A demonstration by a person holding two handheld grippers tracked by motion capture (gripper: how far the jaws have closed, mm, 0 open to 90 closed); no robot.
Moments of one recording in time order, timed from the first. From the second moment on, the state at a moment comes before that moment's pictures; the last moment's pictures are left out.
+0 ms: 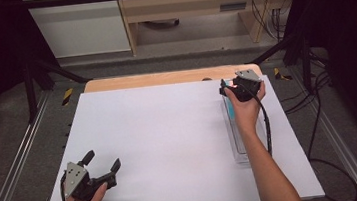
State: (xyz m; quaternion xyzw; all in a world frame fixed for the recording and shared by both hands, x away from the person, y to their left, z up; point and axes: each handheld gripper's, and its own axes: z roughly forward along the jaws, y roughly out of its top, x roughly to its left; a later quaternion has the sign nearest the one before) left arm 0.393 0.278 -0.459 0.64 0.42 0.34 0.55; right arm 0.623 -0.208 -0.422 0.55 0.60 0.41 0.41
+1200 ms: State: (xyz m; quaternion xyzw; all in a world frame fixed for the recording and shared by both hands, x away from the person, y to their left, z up) left arm 0.393 0.278 -0.459 0.64 0.41 0.34 0.55; right arm 0.615 -0.207 -0.411 0.54 0.60 0.42 0.41
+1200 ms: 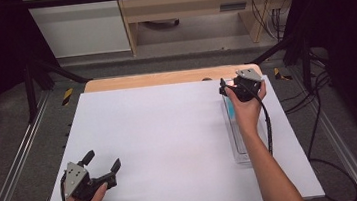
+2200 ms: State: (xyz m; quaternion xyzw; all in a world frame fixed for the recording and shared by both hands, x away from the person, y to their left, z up) left arm 0.394 0.276 -0.459 0.64 0.42 0.34 0.55; right arm 0.600 -0.212 -0.393 0.53 0.59 0.45 0.40
